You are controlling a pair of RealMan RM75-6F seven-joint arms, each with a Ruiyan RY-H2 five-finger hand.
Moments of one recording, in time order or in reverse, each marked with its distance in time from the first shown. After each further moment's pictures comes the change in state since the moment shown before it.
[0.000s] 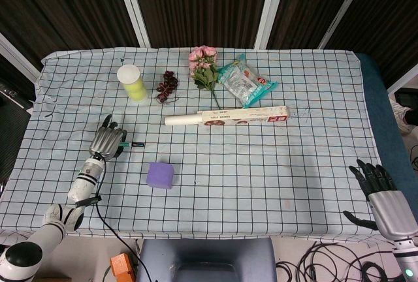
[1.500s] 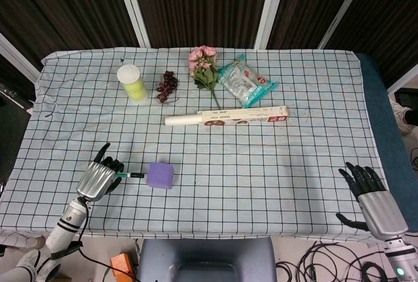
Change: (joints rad) left arm 0.285 0.146 0.125 -0.362 0.221 0.550 0.083; right arm 0.018 -0.011 -0.014 -0.013 -0.020 -0.038 -0.031
